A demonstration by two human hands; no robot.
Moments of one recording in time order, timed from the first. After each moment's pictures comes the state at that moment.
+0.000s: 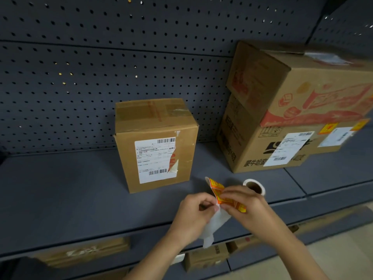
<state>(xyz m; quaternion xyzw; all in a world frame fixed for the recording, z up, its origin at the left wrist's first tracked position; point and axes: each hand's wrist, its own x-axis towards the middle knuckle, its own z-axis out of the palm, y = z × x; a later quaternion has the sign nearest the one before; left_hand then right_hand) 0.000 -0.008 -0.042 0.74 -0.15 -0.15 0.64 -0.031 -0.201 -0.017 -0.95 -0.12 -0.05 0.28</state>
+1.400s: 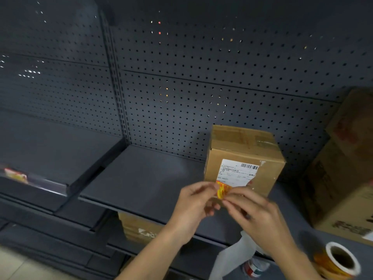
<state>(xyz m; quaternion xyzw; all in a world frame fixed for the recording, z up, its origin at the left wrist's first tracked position) -0.018 0.111 0.033 0.54 0.10 0.00 0.83 0.025 -0.062 0.021 -0.81 -0.41 -0.31 0.27</state>
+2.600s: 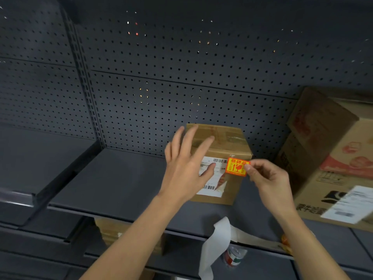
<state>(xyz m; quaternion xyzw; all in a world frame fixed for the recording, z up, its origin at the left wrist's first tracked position) 0.034 0.101 0.058 0.90 -0.10 0.38 0.19 0.059 -0.121 0.054 -0.78 -0.15 -0.15 0.59</state>
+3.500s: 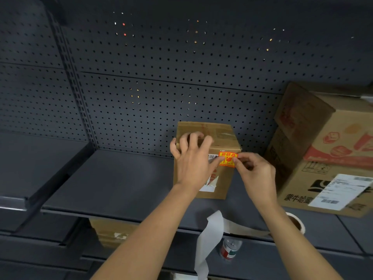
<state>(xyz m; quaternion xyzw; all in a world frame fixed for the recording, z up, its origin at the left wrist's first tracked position) 0.074 0.058 0.045 0.91 -0.02 0.37 0.16 0.066 -0.116 0.043 -0.85 -0.11 -0.31 0.40</state>
